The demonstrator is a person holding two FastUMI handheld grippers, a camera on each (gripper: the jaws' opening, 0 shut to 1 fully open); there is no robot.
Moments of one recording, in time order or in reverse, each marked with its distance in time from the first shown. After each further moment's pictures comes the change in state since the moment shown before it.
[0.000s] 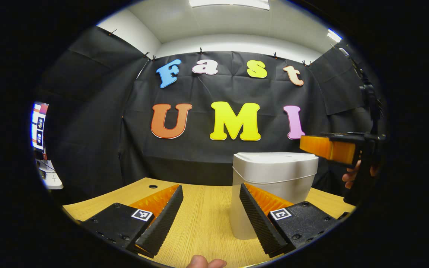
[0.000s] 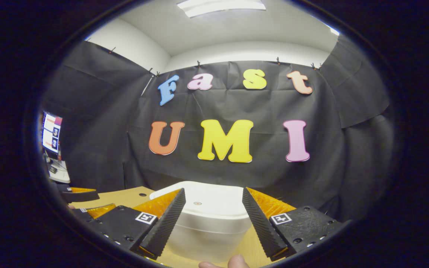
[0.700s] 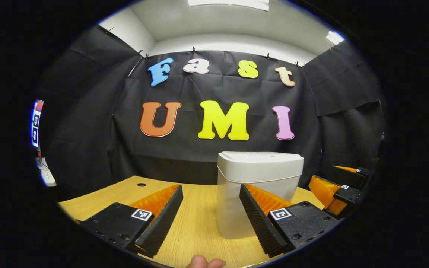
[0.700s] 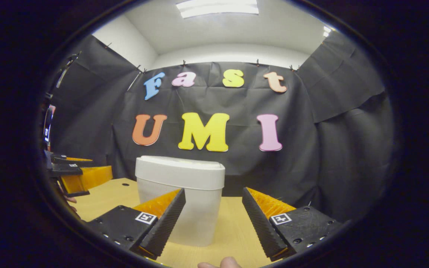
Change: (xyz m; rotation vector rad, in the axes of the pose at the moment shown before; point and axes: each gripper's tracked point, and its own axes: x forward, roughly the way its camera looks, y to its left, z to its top) left arm -0.003 -0.026 0.000 0.008 0.001 -0.058; right arm -0.054 -0.039 -0.081 0.007 0.022 -0.161
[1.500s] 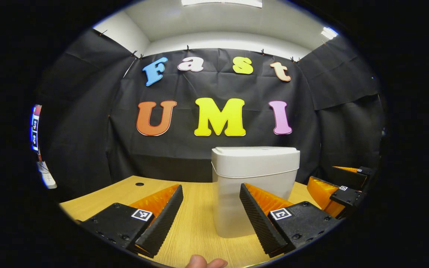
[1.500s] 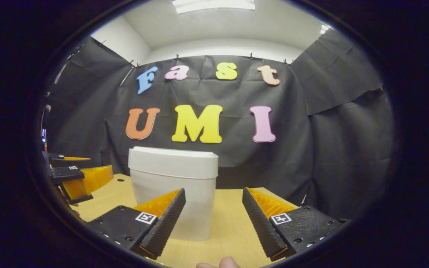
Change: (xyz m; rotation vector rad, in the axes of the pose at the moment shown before) left arm 0.005 -0.022 -0.015 0.002 0.027 -0.023; right arm -0.007 -0.015 -0.007 0.013 0.034 -0.057
